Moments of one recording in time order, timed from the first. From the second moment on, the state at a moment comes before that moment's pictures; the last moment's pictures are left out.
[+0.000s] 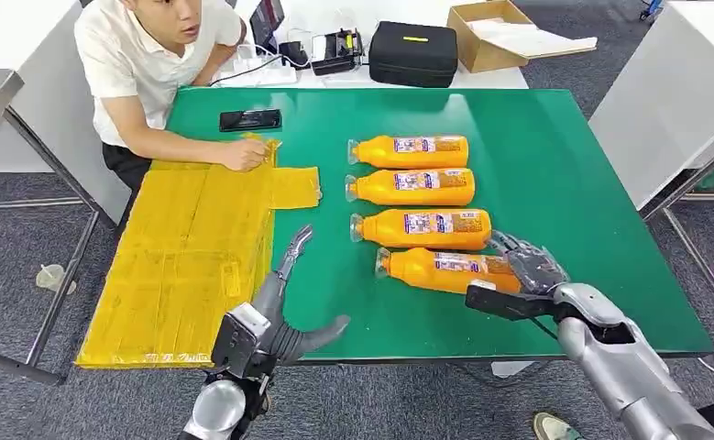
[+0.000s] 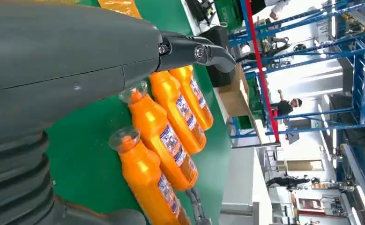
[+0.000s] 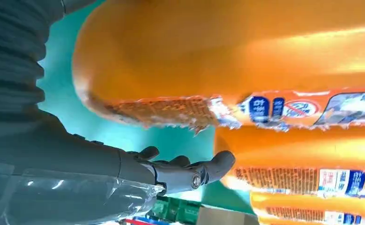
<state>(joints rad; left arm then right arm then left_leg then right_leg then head) -0.09 -0.30 -0.43 -1.34 -0.22 -0.01 -0.42 -0.28 -0.53 0.46 -1.13 0.89 0.17 -0.20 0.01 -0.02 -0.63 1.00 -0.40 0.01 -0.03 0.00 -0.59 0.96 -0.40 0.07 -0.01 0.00</state>
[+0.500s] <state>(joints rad) -0.10 -0.30 -0.44 -1.34 -0.21 0.00 -0.42 -0.22 -0.47 0.44 -1.10 0.87 0.11 -0.20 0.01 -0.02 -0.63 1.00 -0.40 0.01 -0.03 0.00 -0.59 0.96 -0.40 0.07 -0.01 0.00</state>
